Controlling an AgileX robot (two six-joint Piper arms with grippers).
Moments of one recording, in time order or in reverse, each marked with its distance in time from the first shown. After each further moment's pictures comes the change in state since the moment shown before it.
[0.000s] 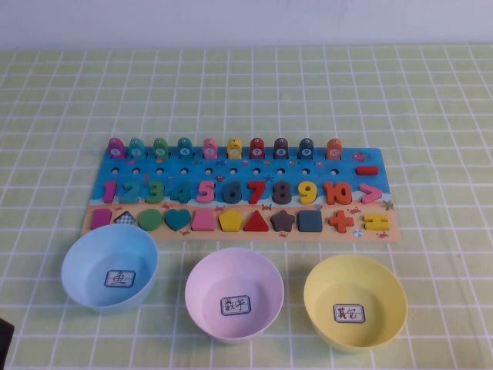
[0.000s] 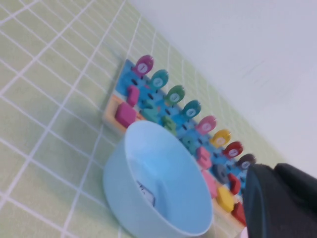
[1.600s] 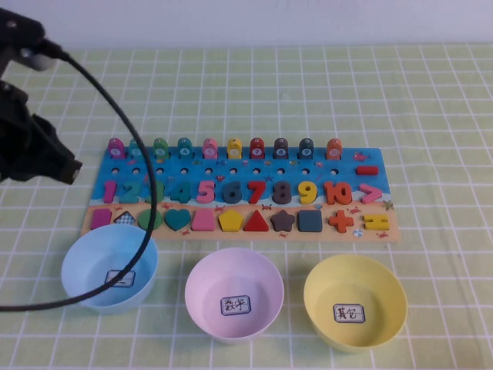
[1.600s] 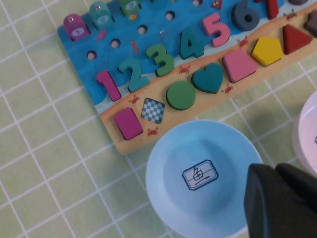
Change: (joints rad) right arm 0.000 0.000 0.000 0.000 0.000 0.000; left arm -0.095 1.262 -1.288 0.172 0.858 0.849
